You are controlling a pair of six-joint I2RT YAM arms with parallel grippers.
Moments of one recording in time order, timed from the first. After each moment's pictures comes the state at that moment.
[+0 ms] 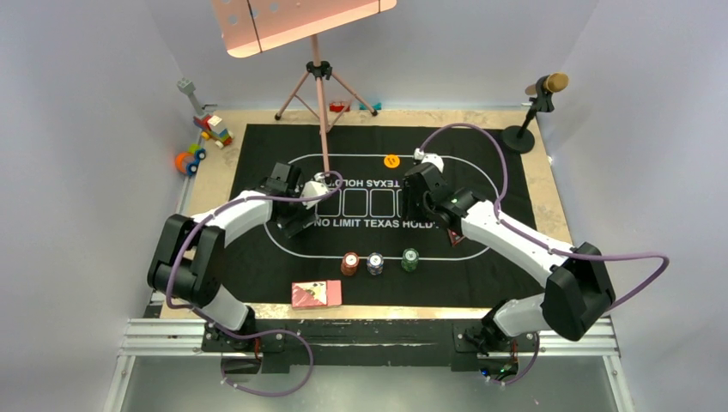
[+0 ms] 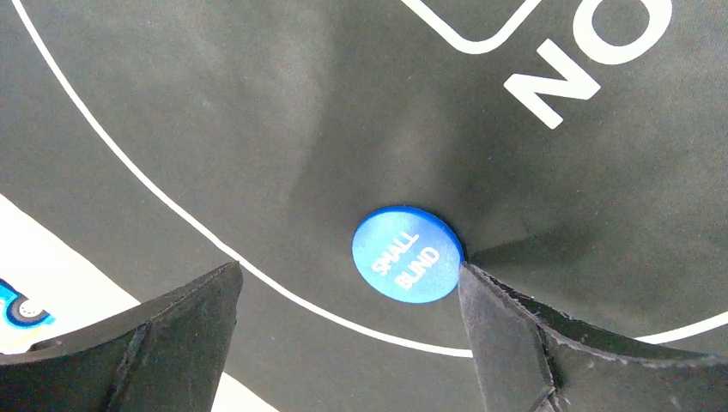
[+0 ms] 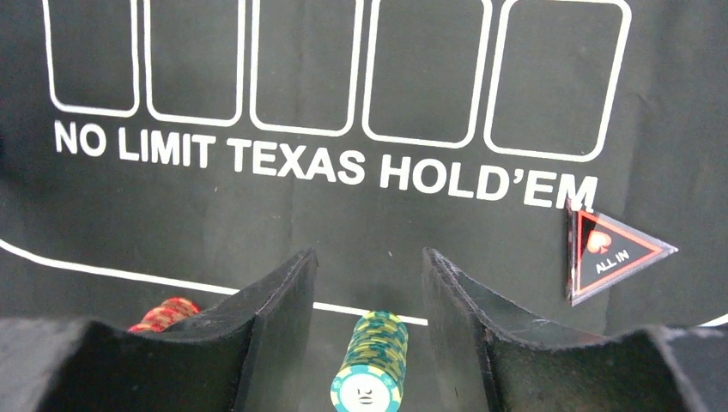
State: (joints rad) left arm -0.32 1.58 0.89 -0.41 -0.10 0.70; right arm 0.66 1.38 1.02 -0.52 0.29 0.58
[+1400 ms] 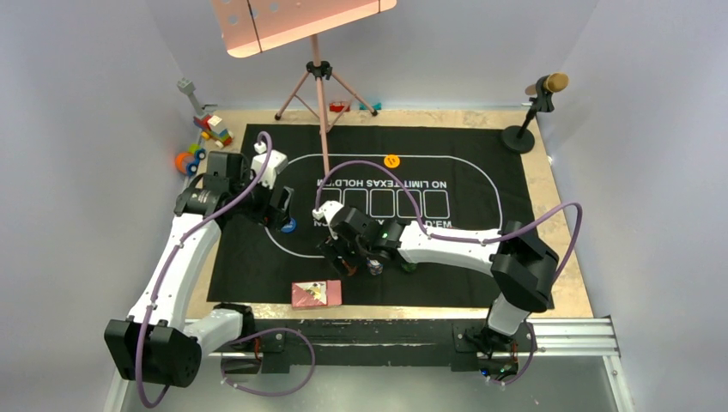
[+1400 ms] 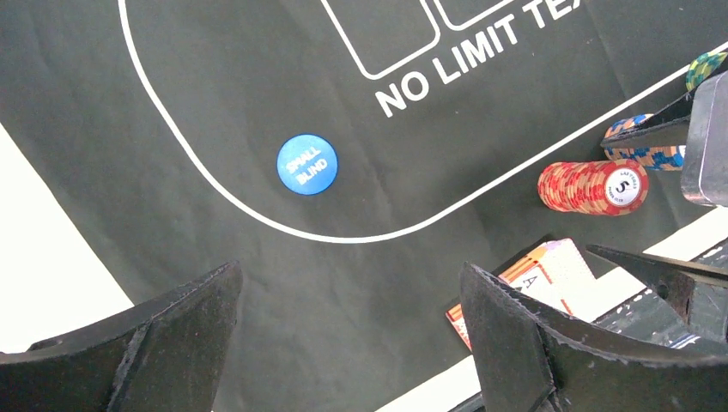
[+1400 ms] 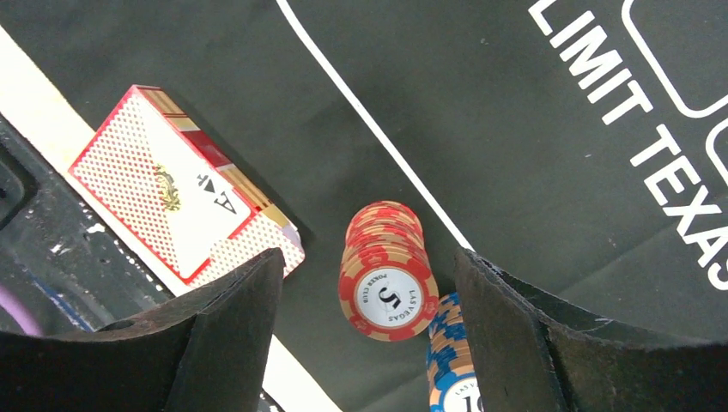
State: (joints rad) left arm -0.11 1.10 1.05 -0.85 0.32 0.26; right arm 1.11 1.68 1.15 -0.36 0.07 0.24
